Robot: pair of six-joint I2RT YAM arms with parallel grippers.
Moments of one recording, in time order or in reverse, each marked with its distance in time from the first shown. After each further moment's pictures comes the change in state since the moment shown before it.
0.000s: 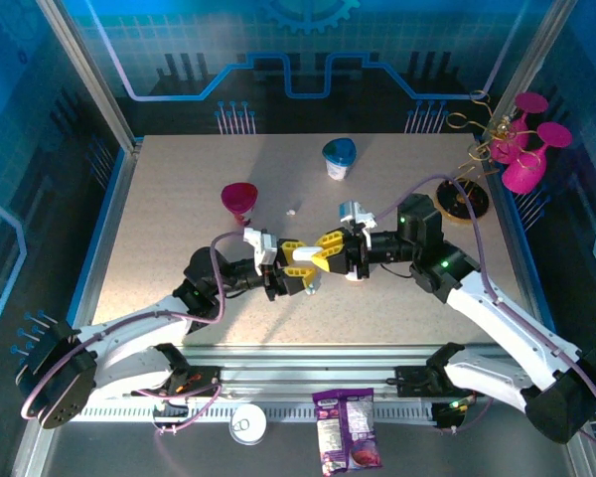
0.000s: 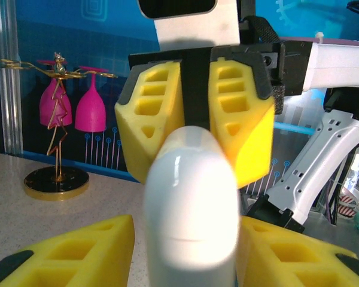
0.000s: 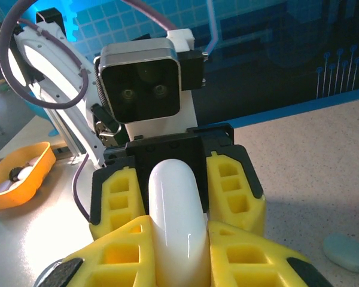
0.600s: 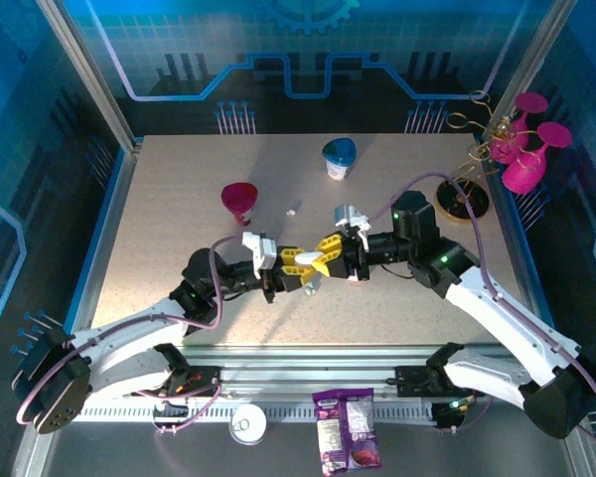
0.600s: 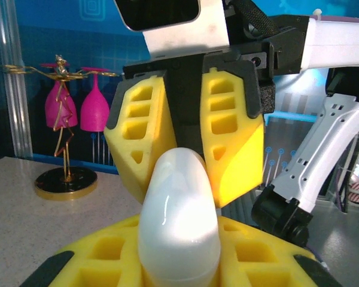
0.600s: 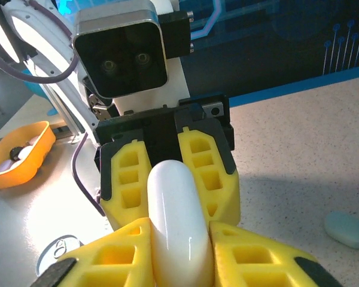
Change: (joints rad) left arm -0.003 -0.038 -0.006 -0.066 0.002 0.072; right arm 0.009 0.029 0.056 -0.178 0.002 -0.121
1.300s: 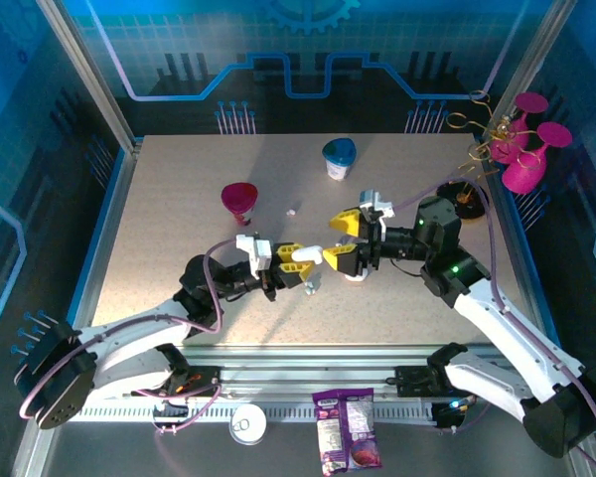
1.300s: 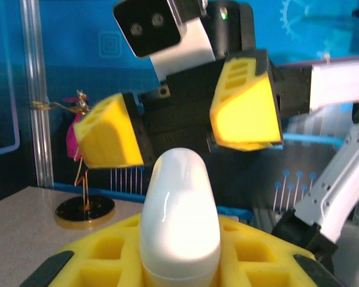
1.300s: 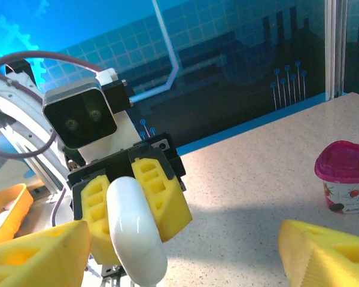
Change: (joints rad) left arm -0.018 0.016 -0.038 0.140 -0.078 0.029; right arm -0.098 -0.093 -0.112 0.262 0.044 0.253
